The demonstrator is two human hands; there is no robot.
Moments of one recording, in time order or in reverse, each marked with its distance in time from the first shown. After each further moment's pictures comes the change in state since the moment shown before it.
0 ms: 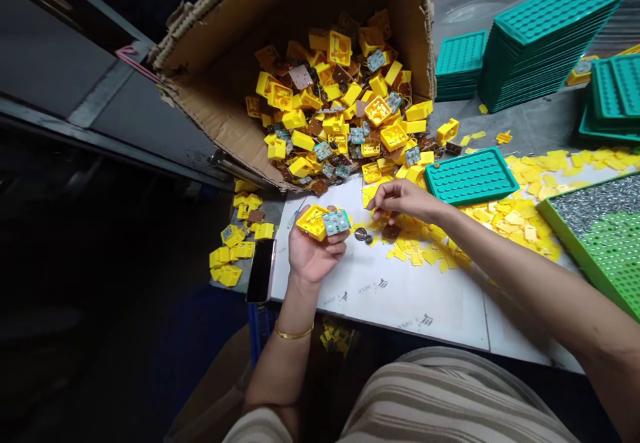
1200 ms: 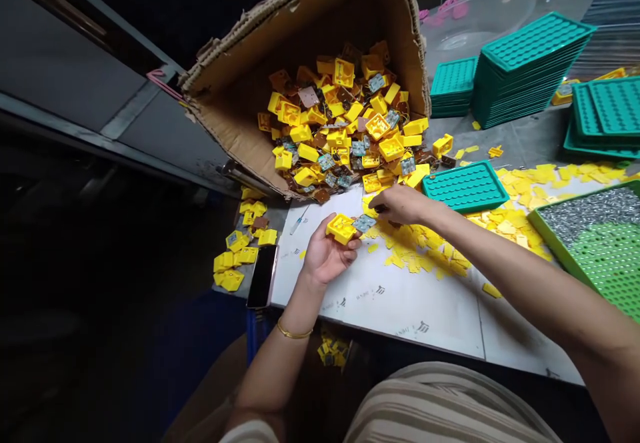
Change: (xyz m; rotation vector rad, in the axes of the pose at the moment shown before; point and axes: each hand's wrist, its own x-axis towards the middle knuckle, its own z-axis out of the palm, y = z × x) left_hand 0.014 -0.013 0.004 0.186 0.136 -0.134; right_hand 0.004 -0.030 -0.006 -1.306 -0.134 -0.212
